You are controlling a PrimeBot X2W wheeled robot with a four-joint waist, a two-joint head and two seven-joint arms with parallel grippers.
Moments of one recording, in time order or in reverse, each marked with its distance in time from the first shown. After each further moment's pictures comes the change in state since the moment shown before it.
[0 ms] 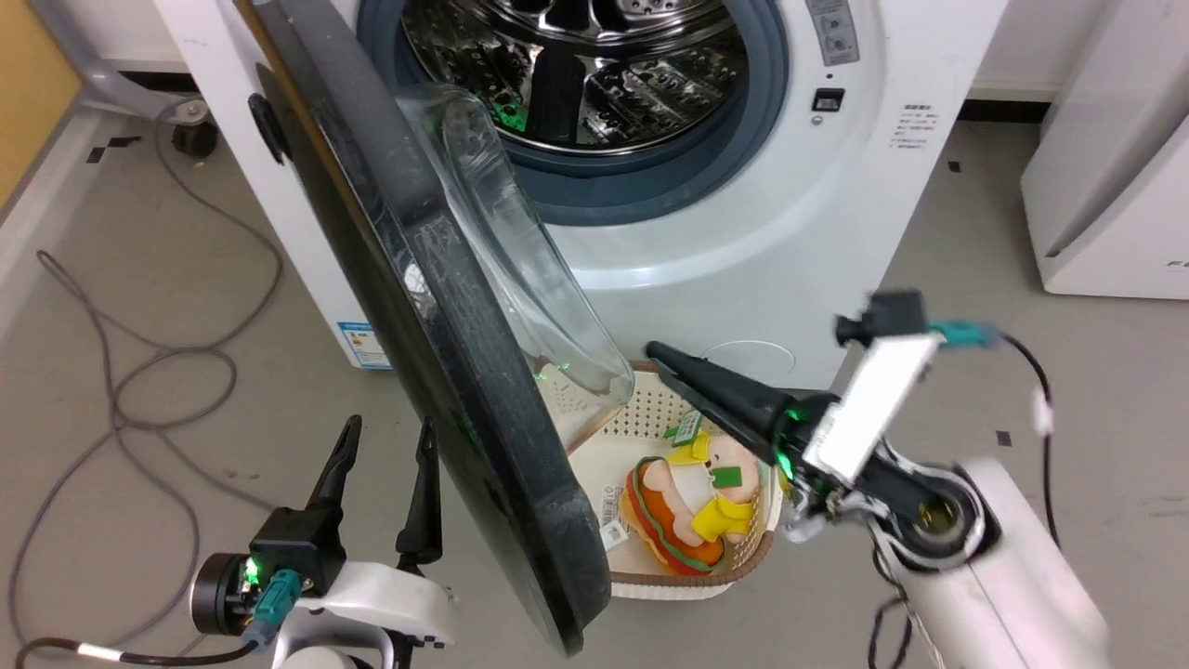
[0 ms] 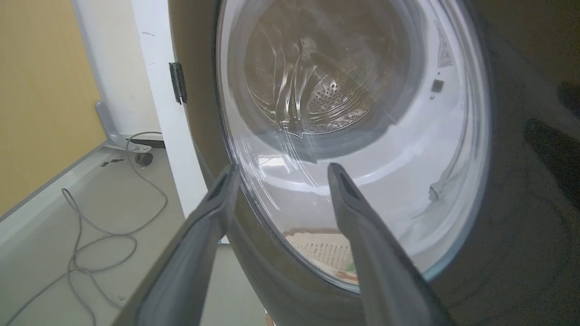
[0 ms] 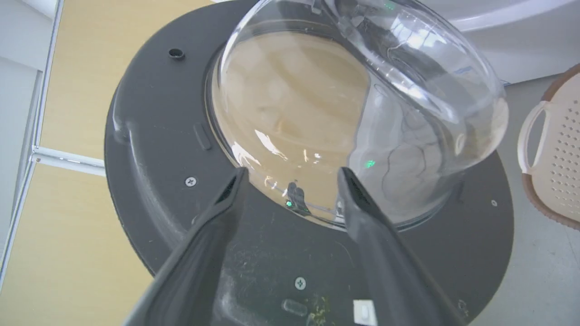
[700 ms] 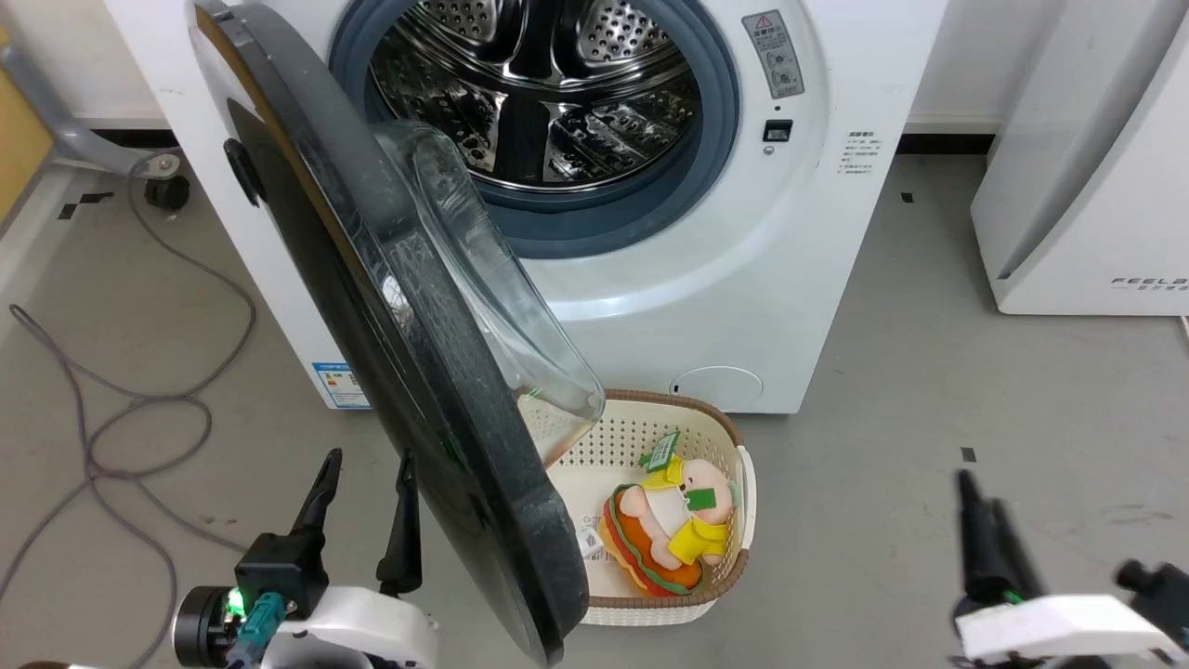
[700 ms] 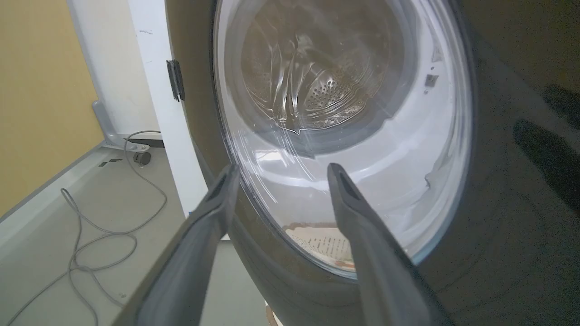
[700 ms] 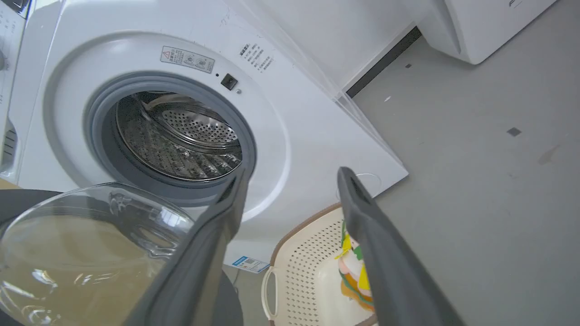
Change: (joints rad) left arm 0.035 0.000 0.044 0.032 0.015 -0.010 0.000; right arm 0.436 -0.020 -0.294 -0.023 -0.532 0.000 -0.792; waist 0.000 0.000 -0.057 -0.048
